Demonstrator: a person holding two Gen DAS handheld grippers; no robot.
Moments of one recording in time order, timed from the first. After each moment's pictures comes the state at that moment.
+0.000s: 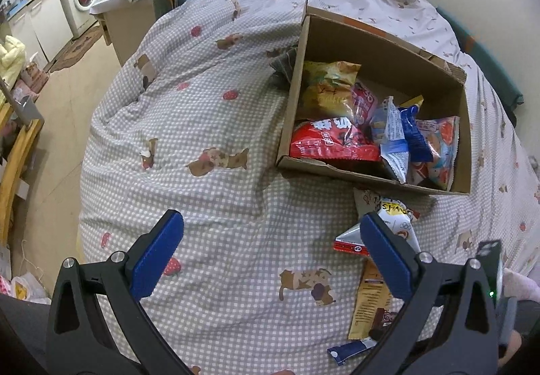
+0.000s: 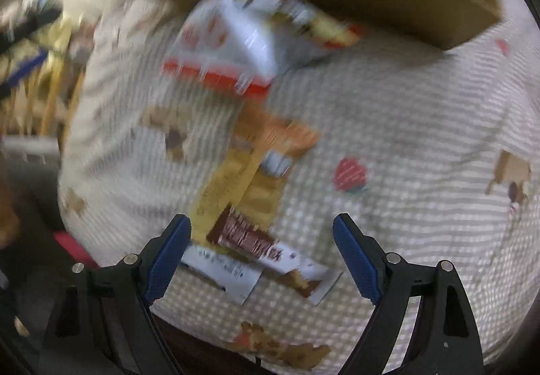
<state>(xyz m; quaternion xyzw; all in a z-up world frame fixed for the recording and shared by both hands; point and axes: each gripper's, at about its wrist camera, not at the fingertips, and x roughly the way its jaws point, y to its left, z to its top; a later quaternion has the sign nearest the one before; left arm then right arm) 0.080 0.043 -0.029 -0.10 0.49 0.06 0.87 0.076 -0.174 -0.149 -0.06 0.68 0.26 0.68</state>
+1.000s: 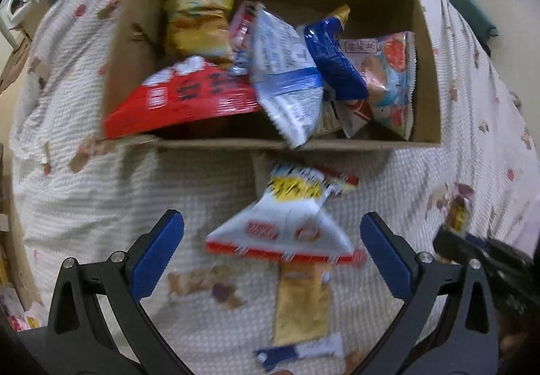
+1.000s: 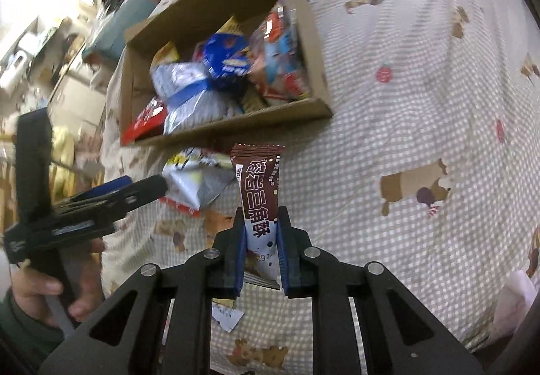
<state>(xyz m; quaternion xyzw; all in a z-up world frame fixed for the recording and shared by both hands) 0.143 -0.070 -0.079 -0.06 0.59 -0.06 0.80 0.109 -0.287 -0.072 0.17 0.57 0.18 0.79</state>
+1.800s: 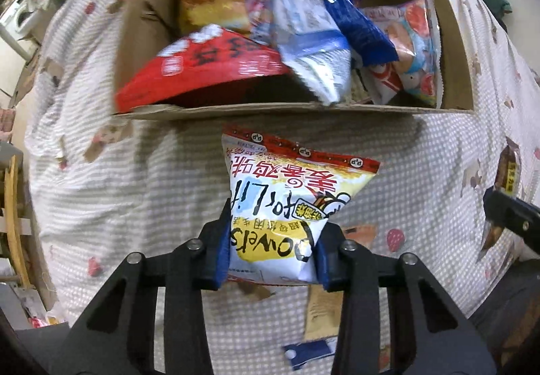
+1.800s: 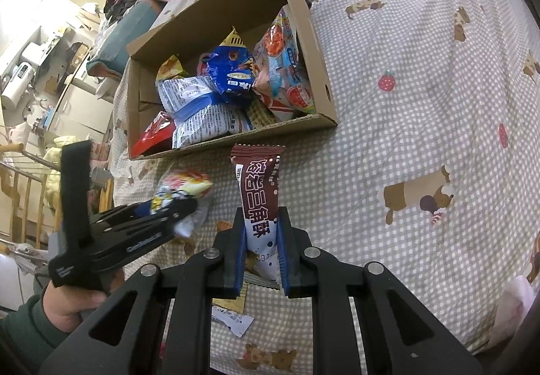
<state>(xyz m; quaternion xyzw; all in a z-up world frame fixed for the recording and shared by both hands) 0.115 -0.066 -0.085 -0.01 0.60 -0.02 0.80 0.110 -0.287 -0.067 0.18 0.56 0.19 0.79</state>
